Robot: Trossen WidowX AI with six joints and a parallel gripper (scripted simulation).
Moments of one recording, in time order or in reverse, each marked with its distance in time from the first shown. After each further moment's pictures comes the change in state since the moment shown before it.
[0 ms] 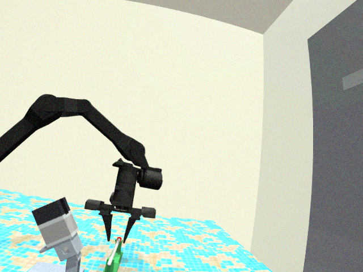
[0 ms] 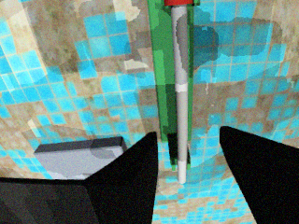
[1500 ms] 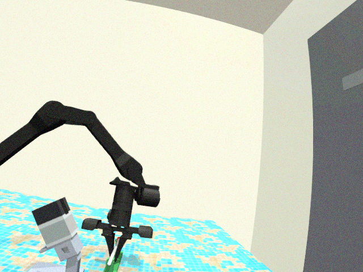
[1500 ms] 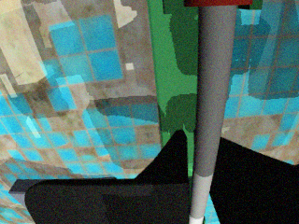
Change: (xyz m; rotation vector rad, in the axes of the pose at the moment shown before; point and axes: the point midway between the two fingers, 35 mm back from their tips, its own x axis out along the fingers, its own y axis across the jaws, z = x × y) arm 0.051 0.002 0.013 -0.002 0.003 0.007
